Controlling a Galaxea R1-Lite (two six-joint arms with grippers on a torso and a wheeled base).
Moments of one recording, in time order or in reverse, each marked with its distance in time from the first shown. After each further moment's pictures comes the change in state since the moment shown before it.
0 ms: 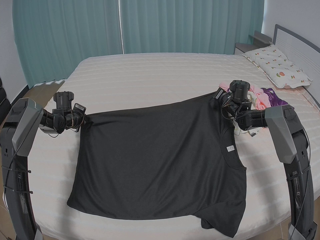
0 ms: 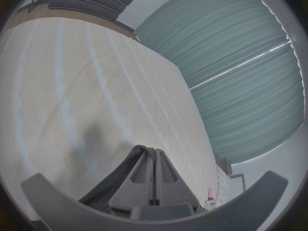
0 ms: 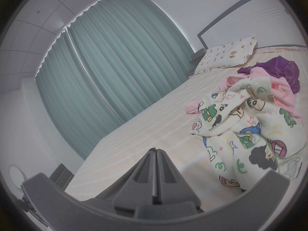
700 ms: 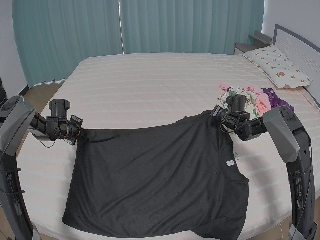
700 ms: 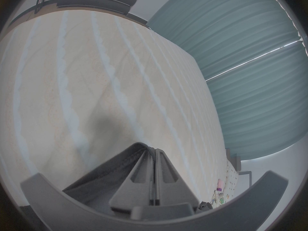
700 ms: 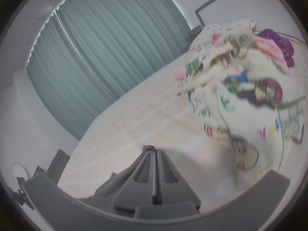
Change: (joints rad) left arm -0.001 -0.151 0.296 0.022 -0.021 -0.013; right arm 0.019 -0.037 0.240 0.005 0.063 0.020
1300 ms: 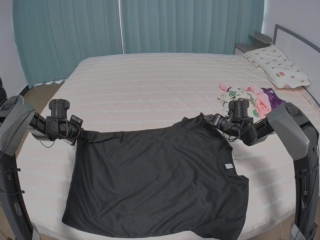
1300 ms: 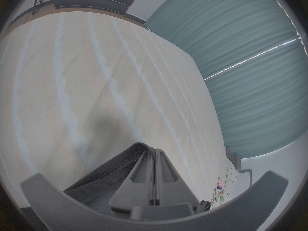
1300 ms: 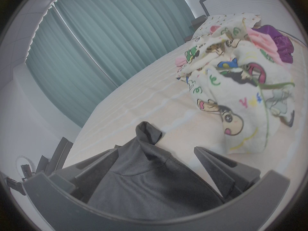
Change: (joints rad) left arm 0.002 -0.004 0.003 0.007 -0.011 0.016; right arm 0.013 -0.113 0.231 0.004 0.091 -0.022
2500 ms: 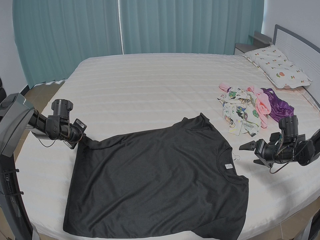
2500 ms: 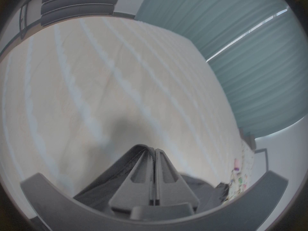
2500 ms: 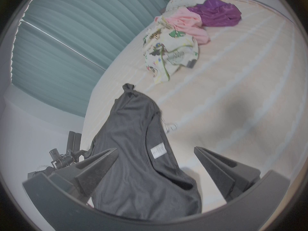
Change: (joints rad) left arm -0.031 -0.038 0.015 0.133 0.011 0.149; right arm -0.169 -0.626 0.863 0.072 0.274 0.041
